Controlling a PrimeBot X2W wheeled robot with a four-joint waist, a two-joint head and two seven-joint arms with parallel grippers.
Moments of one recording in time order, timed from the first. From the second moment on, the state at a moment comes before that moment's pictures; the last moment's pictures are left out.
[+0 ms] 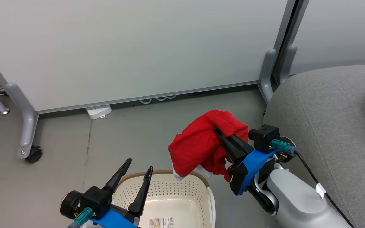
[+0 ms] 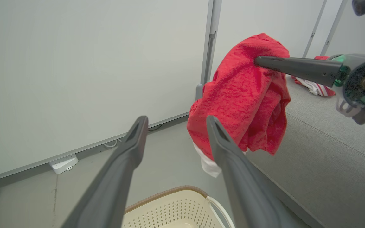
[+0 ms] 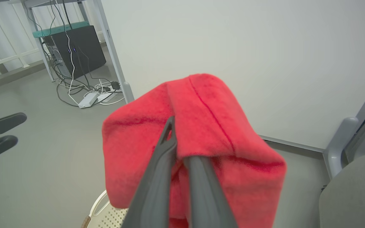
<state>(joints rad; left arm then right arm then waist) -0.18 0.18 -0.40 0.30 -0.27 -0.13 -0.26 -0.61 -0.20 0.74 0.69 0.56 0.13 -0.23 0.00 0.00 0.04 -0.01</state>
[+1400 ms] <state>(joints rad) -0.21 0.20 -0.42 0.27 -0.27 -0.13 -0.26 -0.53 -0.20 0.62 0.63 0.49 0.13 -0.21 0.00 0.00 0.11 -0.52</state>
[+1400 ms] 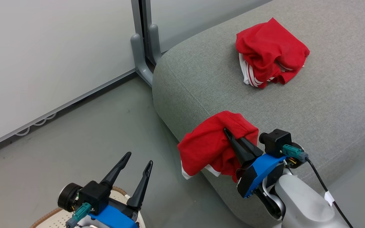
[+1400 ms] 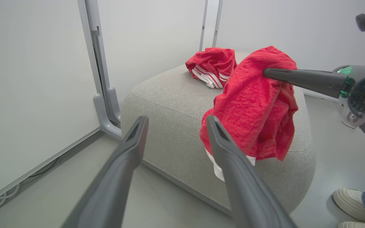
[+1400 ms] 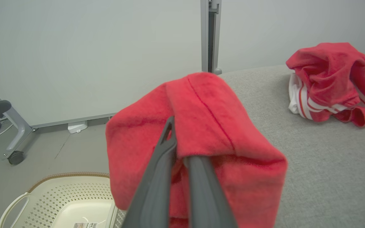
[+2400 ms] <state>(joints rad) -0.41 0.30 -0.53 0.20 -0.25 -0.13 -0.26 -0.88 -0.50 0.07 0.46 0.43 0.13 -0.07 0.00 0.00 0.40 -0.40</state>
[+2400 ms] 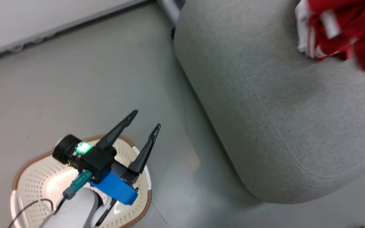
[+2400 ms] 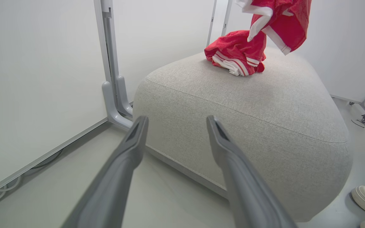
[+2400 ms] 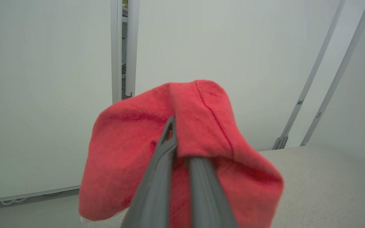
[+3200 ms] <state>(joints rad) -0.64 0.33 -0.60 0.13 -0.23 -0.13 -0.26 -0.88 -0.48 -0.33 0.62 0.28 0.13 -0.13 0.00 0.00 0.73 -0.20</state>
